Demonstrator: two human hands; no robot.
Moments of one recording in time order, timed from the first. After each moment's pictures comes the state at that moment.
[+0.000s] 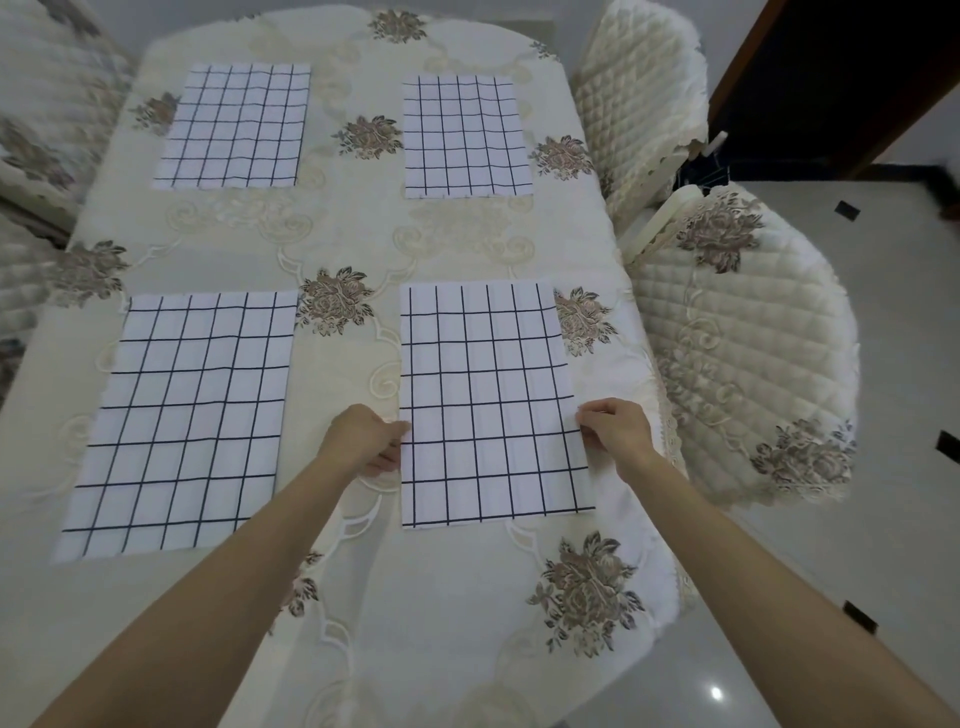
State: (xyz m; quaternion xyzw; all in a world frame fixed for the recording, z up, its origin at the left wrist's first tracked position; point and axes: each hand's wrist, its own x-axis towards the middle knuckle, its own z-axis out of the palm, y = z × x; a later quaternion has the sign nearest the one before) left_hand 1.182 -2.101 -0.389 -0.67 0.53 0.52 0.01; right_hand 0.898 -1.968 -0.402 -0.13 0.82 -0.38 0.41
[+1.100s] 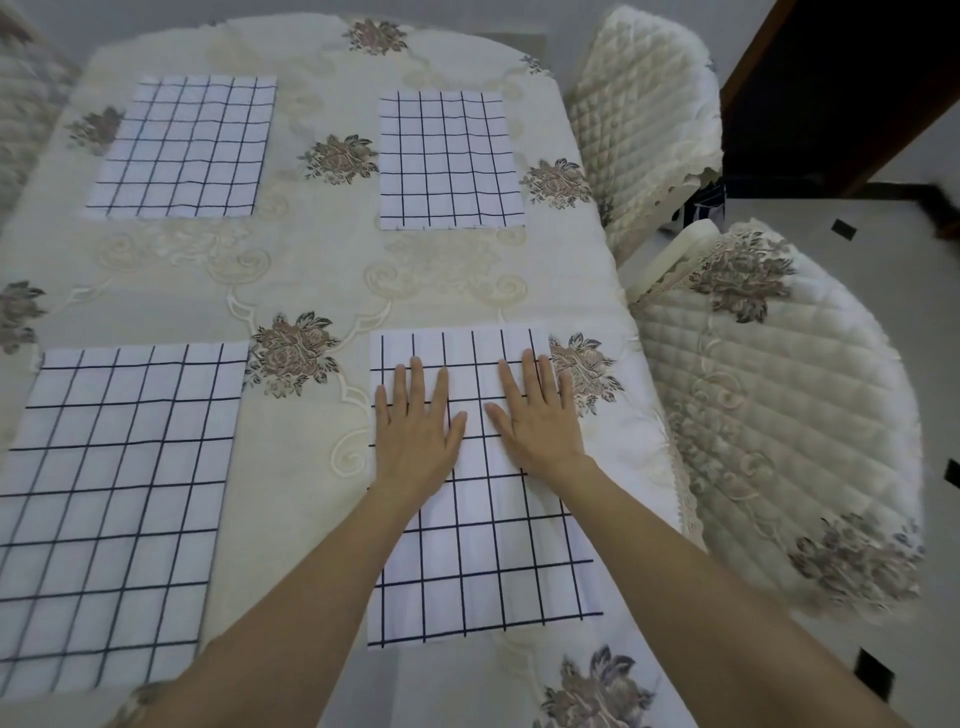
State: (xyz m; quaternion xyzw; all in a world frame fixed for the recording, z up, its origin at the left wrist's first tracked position) left_hand 1.074 -2.143 -0.469 -0.50 0.86 0.11 -0.04; right_hand 0.907 -2.086 -0.449 -0.59 0.80 0.02 0.13
